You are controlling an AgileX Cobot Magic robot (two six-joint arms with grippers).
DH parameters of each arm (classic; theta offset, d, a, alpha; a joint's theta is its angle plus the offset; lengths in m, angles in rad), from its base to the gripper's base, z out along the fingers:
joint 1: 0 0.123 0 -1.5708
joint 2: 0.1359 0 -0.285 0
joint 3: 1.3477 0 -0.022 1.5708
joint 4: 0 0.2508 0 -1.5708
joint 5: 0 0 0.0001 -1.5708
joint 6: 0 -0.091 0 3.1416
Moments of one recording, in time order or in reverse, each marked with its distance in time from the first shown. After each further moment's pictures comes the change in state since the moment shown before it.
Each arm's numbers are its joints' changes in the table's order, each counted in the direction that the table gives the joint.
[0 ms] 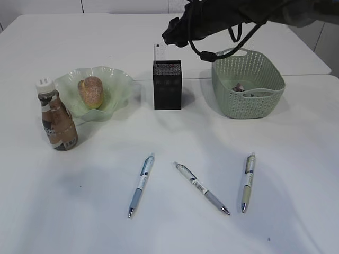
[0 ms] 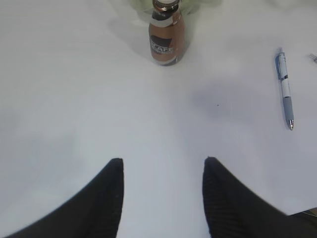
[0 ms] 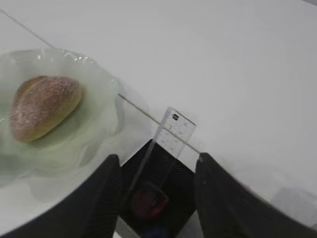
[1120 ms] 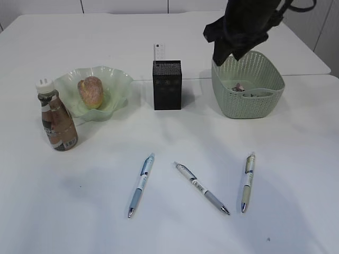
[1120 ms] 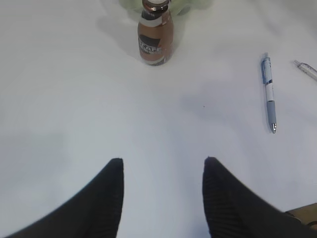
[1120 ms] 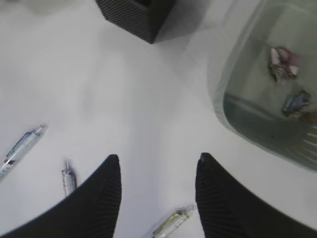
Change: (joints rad) left arm 0.000 0.000 0.000 -0.044 0.001 0.033; right arm -0.010 -0.204 -0.002 -0.519 0.754 -0.642
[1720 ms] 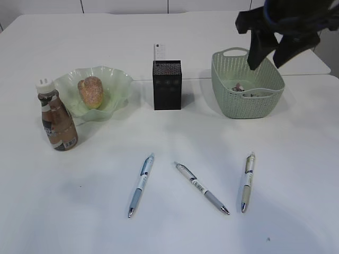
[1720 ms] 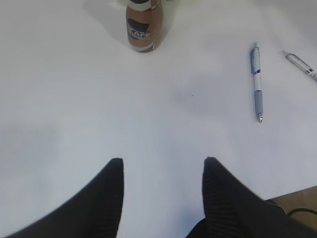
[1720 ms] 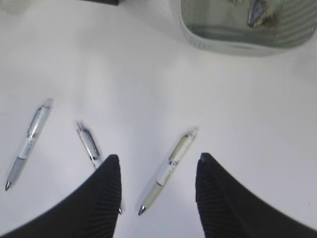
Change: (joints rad) left arm 0.000 0.000 0.000 -0.038 0.037 0.014; right arm 0.000 -0.305 0.302 -0.071 0.015 -0.333
